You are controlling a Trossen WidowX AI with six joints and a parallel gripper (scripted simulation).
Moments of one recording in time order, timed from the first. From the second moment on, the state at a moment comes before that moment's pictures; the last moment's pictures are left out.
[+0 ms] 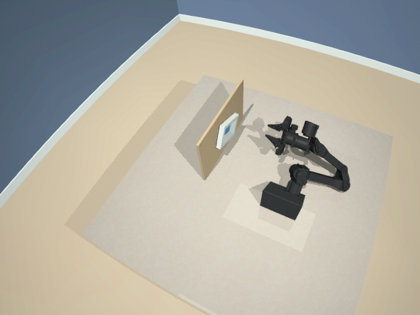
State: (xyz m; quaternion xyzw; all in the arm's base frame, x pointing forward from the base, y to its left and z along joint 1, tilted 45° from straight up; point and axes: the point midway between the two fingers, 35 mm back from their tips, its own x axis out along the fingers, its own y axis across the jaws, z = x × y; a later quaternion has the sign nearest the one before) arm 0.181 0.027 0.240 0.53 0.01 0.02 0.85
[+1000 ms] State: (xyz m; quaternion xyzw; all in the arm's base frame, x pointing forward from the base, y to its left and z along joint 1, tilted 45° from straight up) arm 0.183 0.028 0.241 0.53 0.01 0.02 0.84
